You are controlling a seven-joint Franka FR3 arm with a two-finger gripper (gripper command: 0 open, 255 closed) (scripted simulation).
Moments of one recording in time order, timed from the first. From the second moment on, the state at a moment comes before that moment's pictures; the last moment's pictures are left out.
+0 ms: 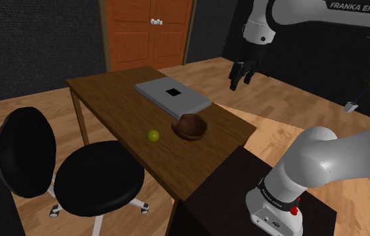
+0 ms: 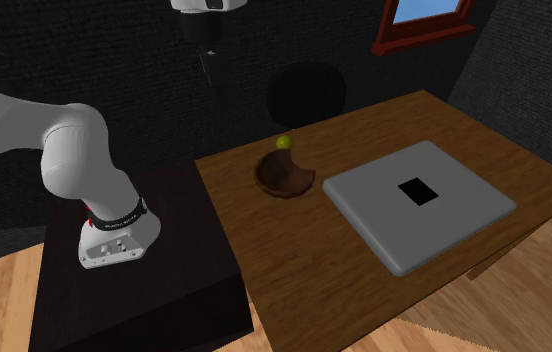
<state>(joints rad) -0.02 -0.82 -0.01 -2.45 -0.10 1.64 0.03</state>
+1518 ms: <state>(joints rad) 0.02 -0.18 0.18 -2.46 -0.06 2.30 0.34</state>
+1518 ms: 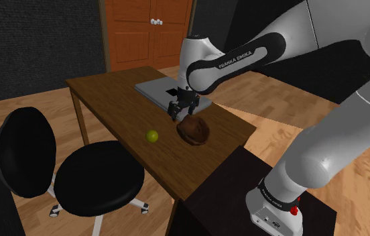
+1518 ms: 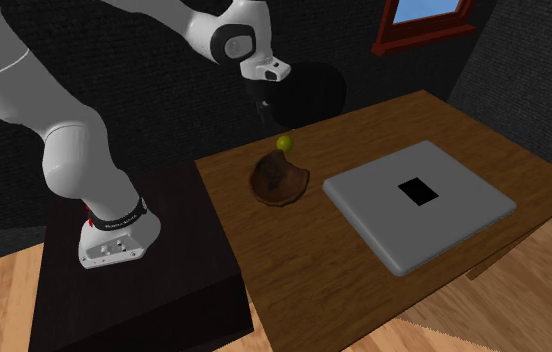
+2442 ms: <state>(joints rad) 0.09 0.35 0.19 -2.15 -0.23 2.51 0.59</state>
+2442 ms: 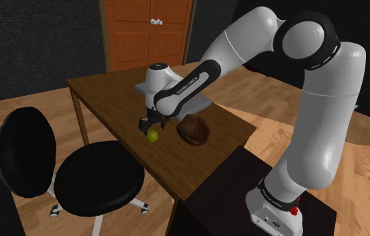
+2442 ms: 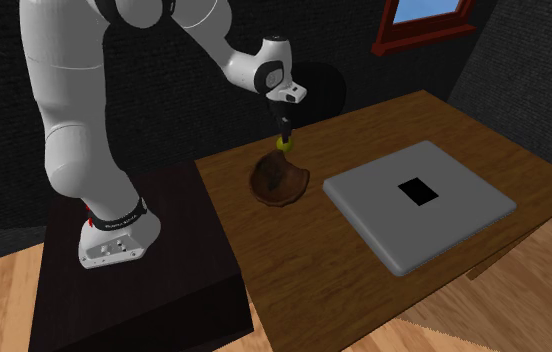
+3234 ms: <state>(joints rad) 0.10 0.45 0.17 -2.13 -0.27 2.59 0.61</state>
